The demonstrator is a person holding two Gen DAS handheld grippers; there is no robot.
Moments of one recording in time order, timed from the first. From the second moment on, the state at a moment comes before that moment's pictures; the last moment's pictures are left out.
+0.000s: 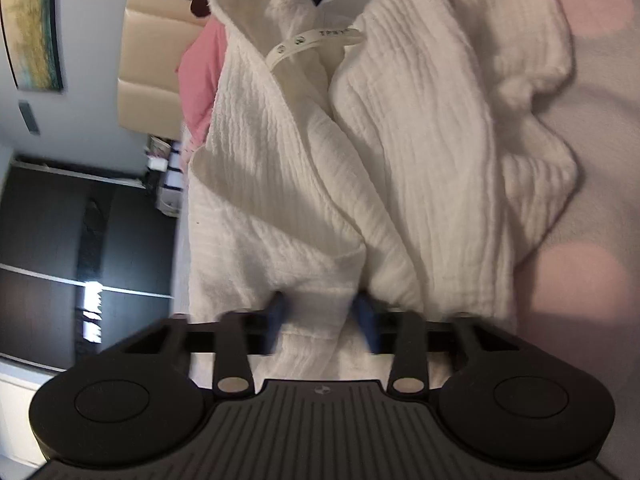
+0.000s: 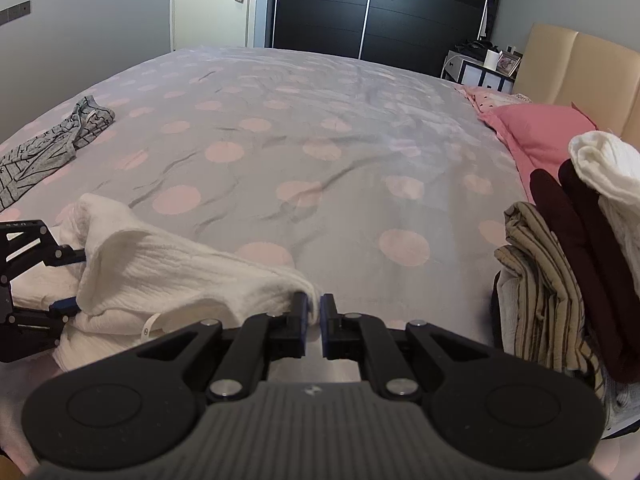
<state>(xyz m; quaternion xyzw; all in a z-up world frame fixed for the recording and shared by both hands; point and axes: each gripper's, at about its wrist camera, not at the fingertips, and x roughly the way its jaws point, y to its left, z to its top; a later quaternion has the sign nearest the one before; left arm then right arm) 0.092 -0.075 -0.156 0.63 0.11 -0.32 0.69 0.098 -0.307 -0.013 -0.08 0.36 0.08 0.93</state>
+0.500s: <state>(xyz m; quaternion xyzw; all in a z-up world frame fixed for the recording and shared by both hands) 0.136 -0.020 0.041 0.22 0.17 -0.23 0.93 0.094 -0.291 0.004 -0.08 0.32 0.12 0.94</state>
